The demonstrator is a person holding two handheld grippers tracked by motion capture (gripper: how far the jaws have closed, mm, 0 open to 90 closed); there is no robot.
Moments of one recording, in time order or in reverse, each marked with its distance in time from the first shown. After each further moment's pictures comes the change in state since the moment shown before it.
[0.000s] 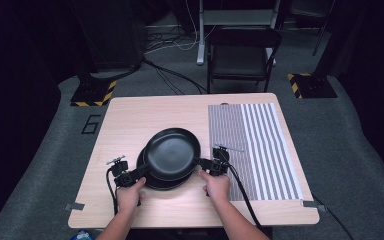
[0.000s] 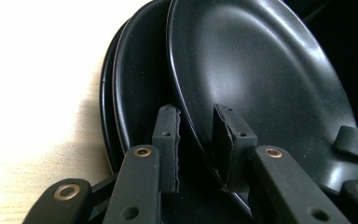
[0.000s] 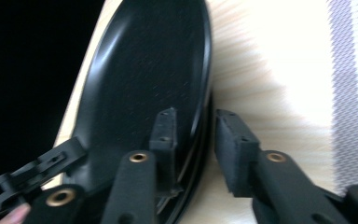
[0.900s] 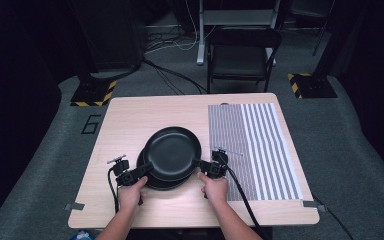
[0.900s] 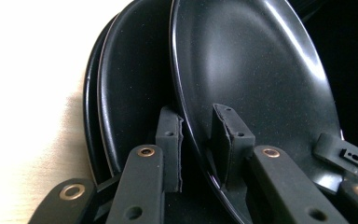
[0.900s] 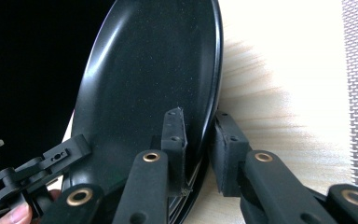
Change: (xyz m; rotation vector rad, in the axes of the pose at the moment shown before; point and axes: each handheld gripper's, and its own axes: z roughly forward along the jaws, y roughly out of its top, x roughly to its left) left arm 0.000 0.000 0.006 0.004 -0.038 -0.055; right arm -0.005 -0.009 0.005 -0.046 0.024 -0.007
